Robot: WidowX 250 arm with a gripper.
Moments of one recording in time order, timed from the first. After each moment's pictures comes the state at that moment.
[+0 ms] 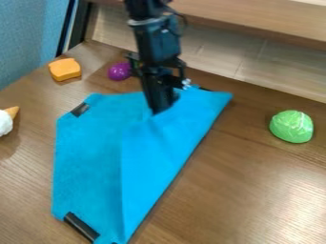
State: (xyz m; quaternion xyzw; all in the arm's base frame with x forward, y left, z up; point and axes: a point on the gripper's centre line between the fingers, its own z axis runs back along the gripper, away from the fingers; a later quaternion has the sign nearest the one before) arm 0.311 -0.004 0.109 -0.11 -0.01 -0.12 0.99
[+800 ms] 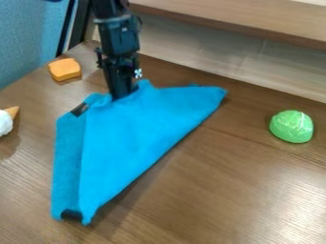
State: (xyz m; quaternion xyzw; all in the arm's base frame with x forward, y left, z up) arm 0.335 0.079 0.081 -0.10 0.03 -0.14 0.98
